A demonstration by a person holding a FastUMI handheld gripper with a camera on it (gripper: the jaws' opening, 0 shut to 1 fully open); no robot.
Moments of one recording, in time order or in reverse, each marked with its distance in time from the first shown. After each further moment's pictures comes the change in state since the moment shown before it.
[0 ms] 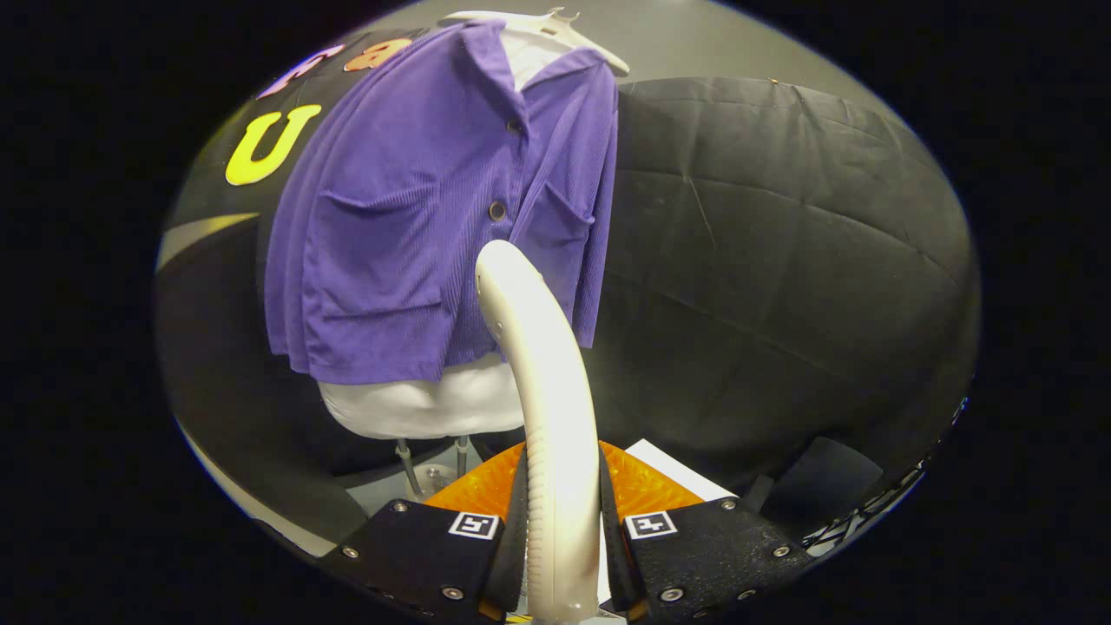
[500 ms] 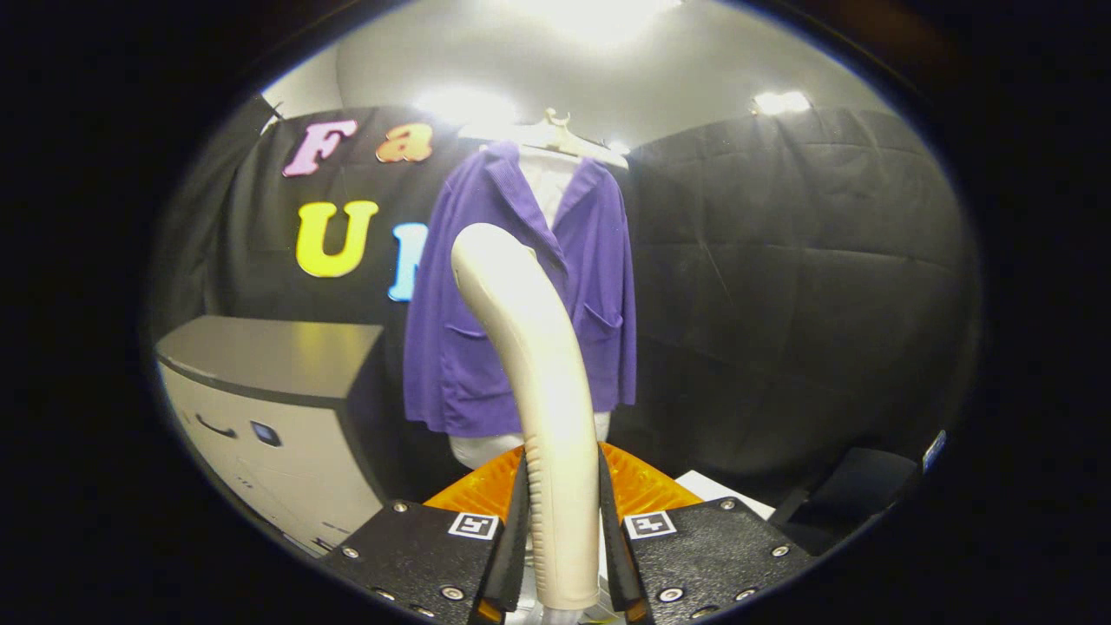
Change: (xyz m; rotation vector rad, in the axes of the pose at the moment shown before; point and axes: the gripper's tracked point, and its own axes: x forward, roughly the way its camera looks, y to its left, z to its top) arm -0.176 0.012 0.070 0.120 -0.236 0.305
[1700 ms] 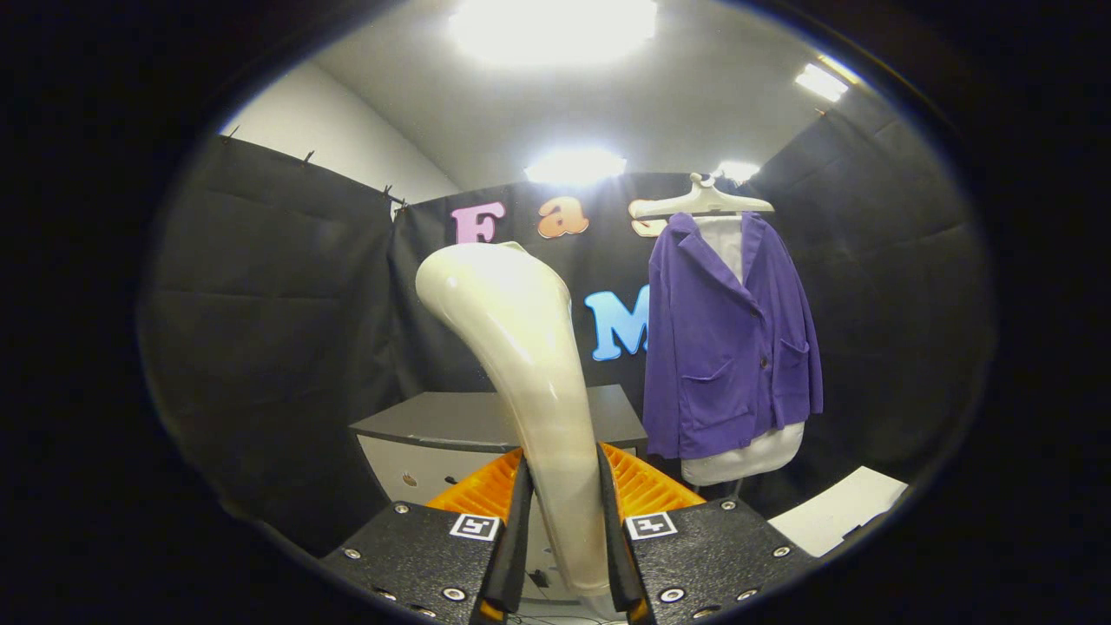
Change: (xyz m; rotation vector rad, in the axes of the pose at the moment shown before) arm -0.144 0.173 0.041 0.121 -0.109 0.494
